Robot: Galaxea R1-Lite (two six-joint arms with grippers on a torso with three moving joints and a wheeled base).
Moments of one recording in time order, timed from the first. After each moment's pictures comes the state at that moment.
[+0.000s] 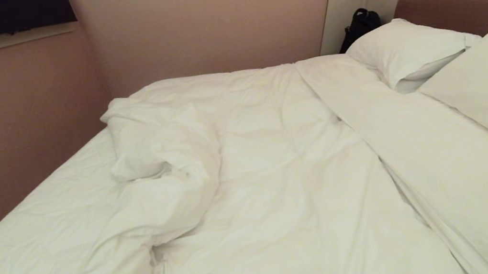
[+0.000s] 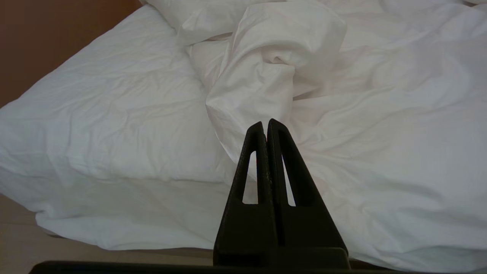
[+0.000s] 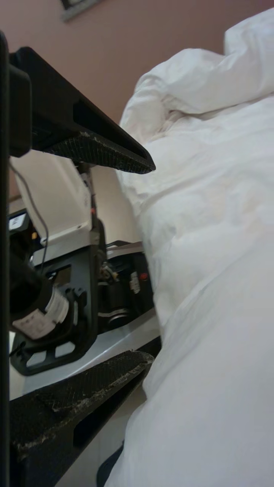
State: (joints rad) left arm 0.00 0.00 0.00 0.00 -0.01 0.03; right arm -1.16 1.89 -1.60 1.52 0.76 -0.67
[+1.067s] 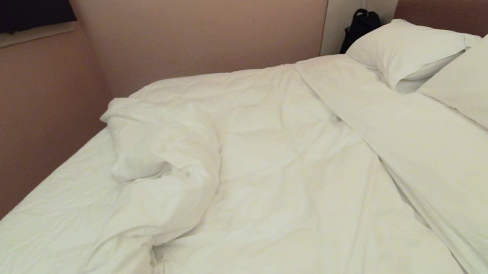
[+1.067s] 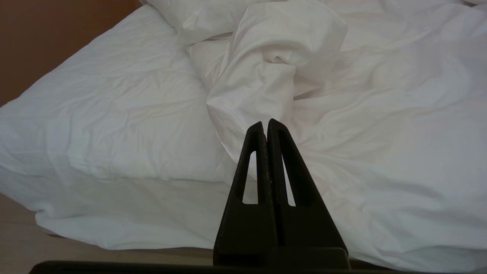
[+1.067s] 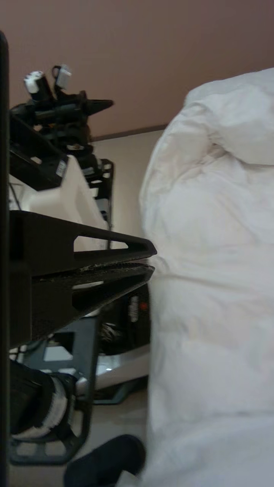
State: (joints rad) left arm 0.00 0.00 0.00 0.00 -0.01 0.03; right arm -0.45 1.48 -1.85 1.52 0.73 0.01
